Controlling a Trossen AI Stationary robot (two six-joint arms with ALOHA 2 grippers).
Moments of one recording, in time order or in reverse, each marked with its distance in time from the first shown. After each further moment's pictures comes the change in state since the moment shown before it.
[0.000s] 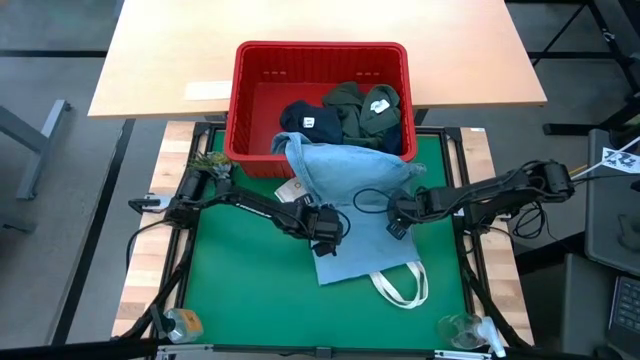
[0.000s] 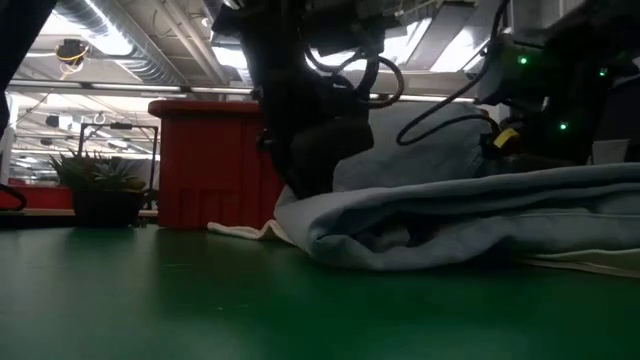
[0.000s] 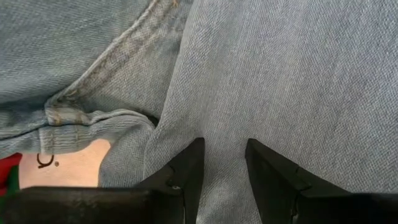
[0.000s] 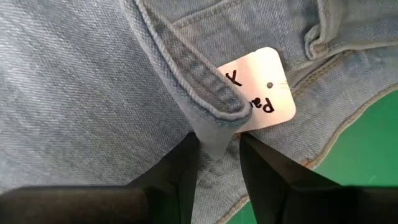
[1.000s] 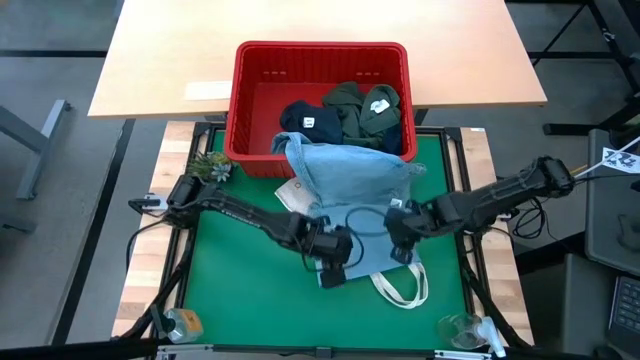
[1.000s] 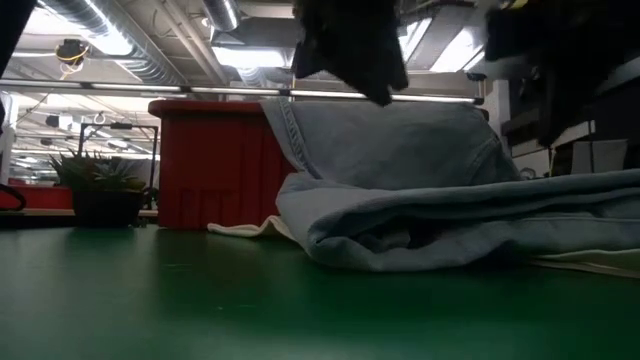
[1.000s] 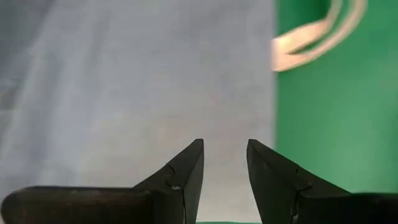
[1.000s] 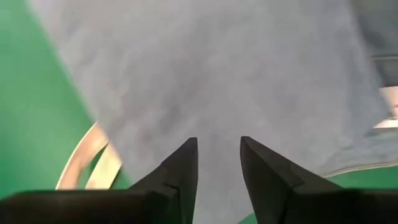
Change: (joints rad) left arm -0.147 -0.030 0.283 -0.041 0.257 0.025; right arm 0.311 -0.023 0.395 -0.284 -0.152 -0.009
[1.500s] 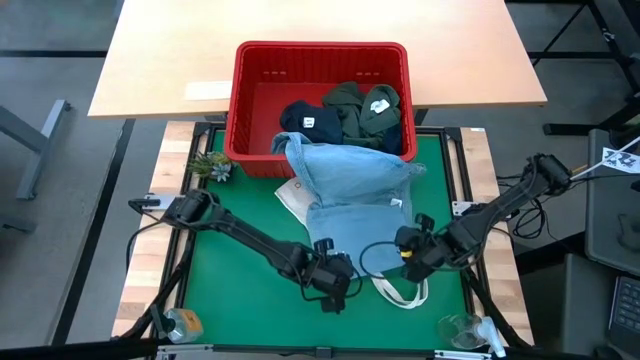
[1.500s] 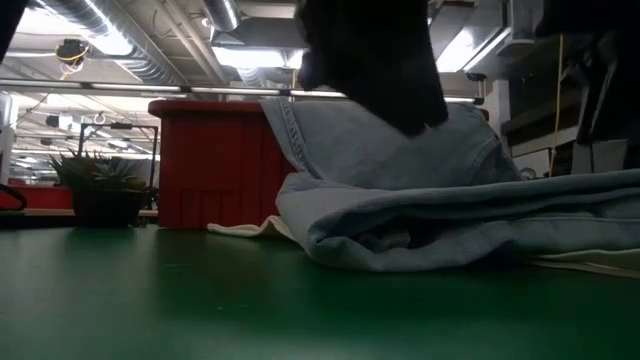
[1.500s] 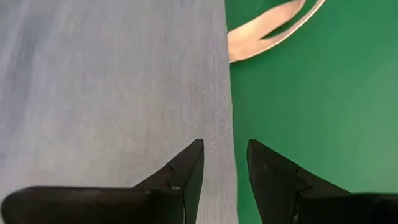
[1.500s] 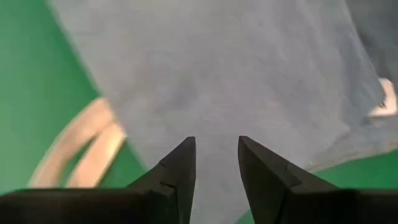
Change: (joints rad) left arm -0.112 0.117 0.001 0.111 -0.147 -0.002; right arm 0.245 0.001 -0.062 0.002 0.244 0.210
